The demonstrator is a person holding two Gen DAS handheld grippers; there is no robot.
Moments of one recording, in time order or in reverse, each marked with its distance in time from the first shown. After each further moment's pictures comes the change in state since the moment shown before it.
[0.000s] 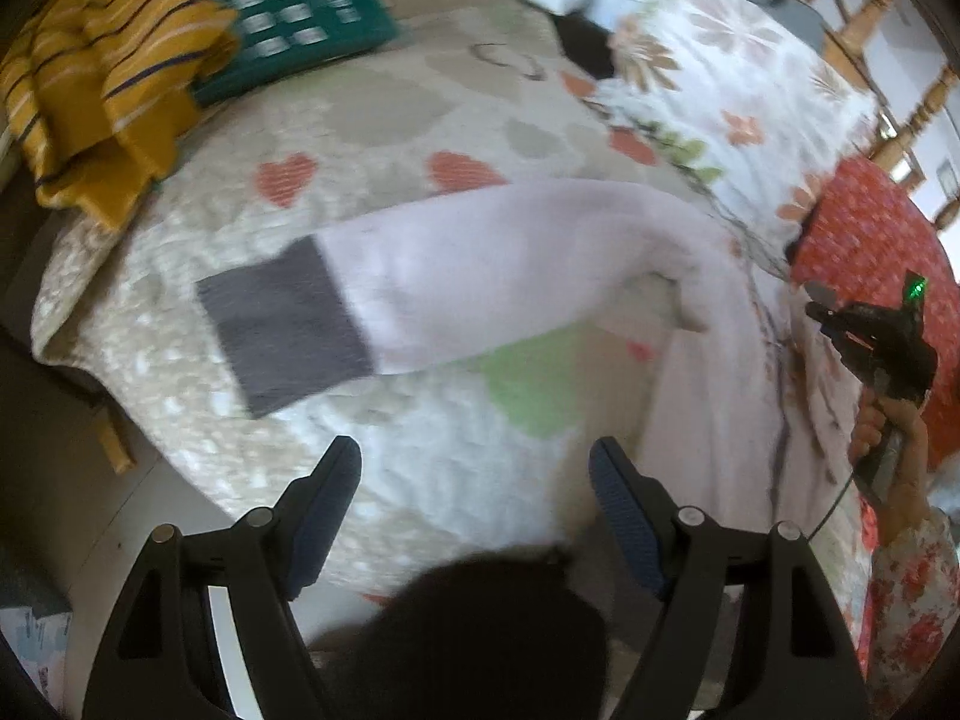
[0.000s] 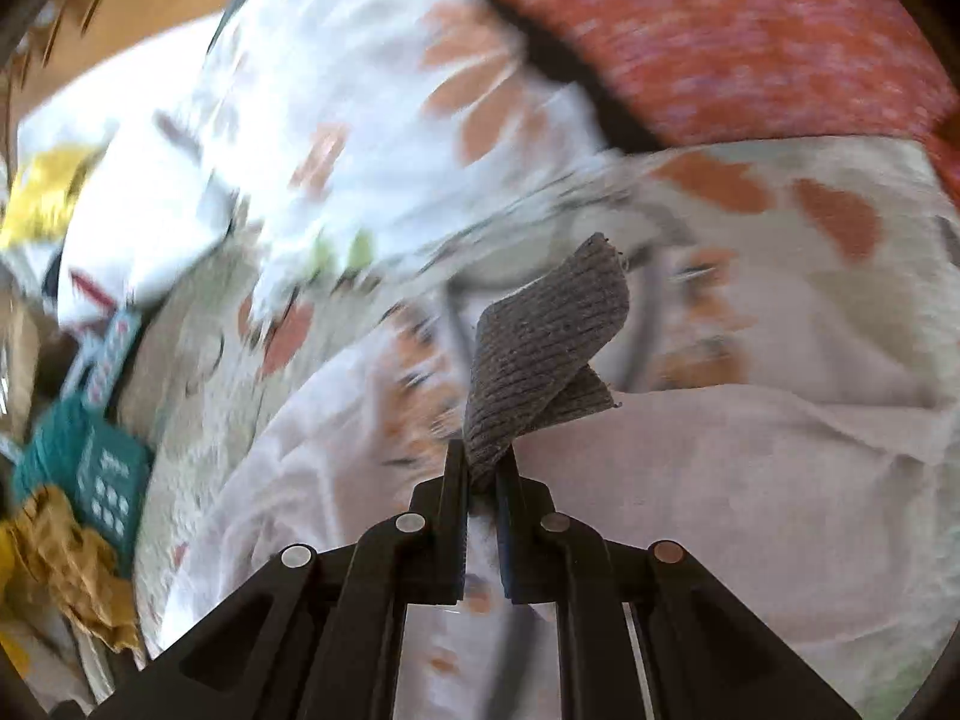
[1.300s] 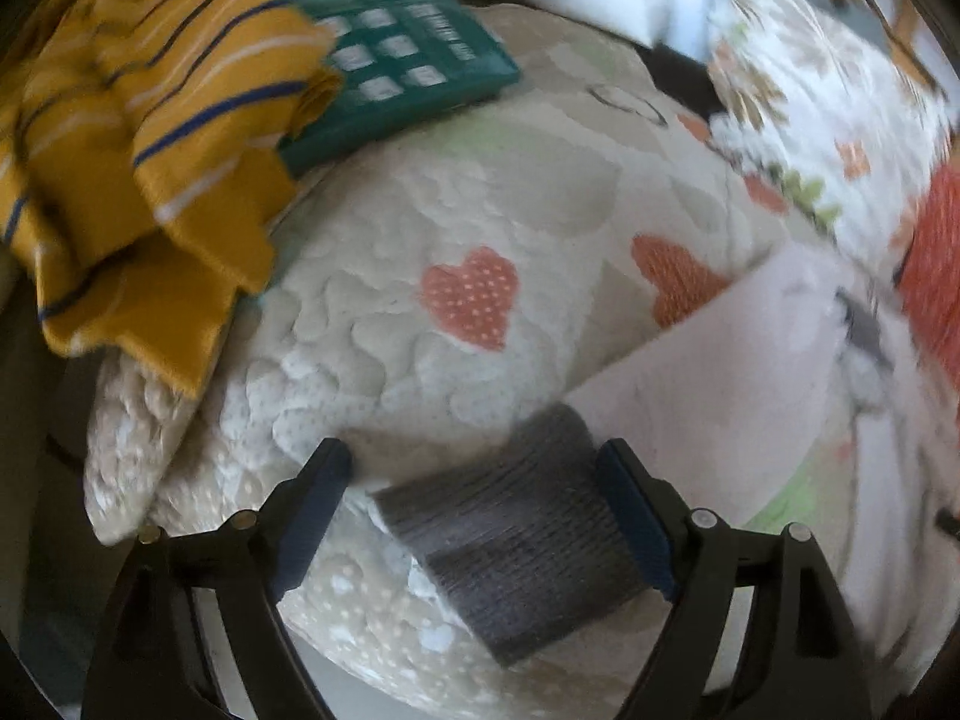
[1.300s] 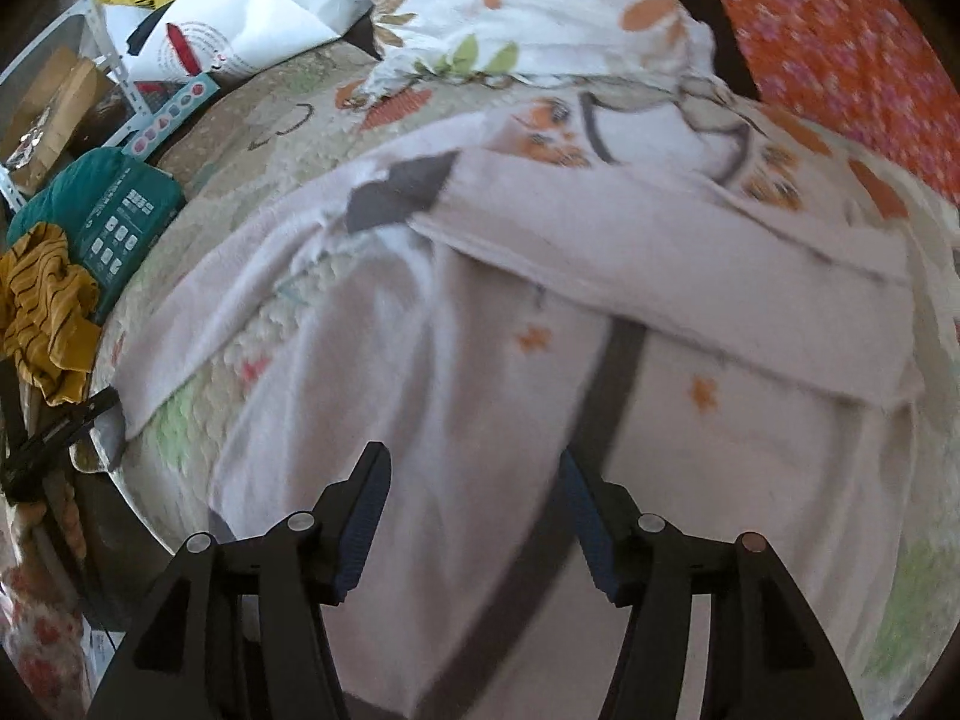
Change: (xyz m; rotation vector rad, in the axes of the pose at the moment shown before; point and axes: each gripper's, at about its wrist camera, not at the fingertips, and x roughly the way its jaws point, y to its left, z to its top) left arm 0.043 0.069 0.059 0.117 -0.129 0.222; right arm -0.047 0.028 -0.155 -0.288 0.150 -0.058
